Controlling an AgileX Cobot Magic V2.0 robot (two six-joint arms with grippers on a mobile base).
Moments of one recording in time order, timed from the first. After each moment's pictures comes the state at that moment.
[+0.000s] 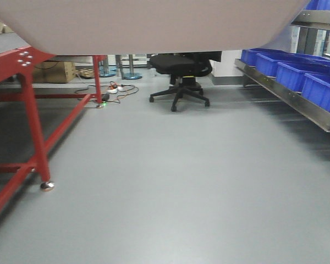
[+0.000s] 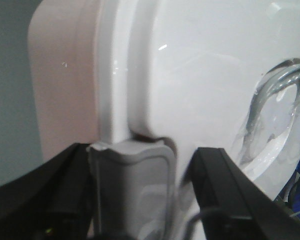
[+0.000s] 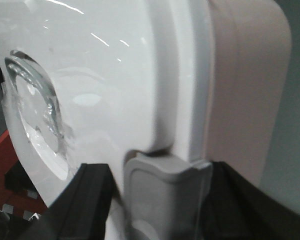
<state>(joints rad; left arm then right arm) 0.07 1.03 -1.10 -1.10 1.12 0.78 -0.11 1.05 -1.14 1.08 1.18 -0.69</state>
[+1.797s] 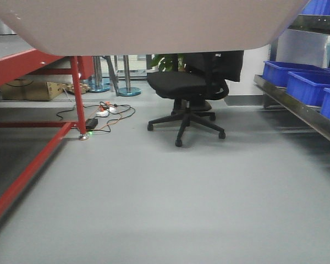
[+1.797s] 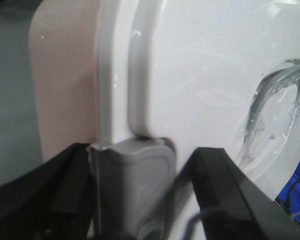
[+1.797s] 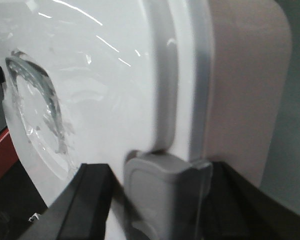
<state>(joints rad) 0.07 1.04 -1.10 -1.10 1.12 0.78 -0.11 1.05 -1.14 1.08 1.18 -0.69</state>
